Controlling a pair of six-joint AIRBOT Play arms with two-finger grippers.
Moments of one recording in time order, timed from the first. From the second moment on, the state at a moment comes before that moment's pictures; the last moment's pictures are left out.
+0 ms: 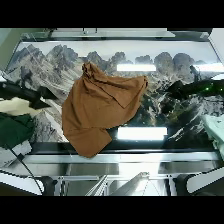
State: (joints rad) left arm 0.35 -1.78 1.40 0.91 -1.45 -1.28; right arm -0.35 -1.84 1.41 -0.70 1.25 1.07
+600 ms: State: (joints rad) left arm 0.19 -1.95 1.44 0.81 -1.38 -1.23; right arm -0.14 -1.94 1.42 -0.60 1.19 1.10
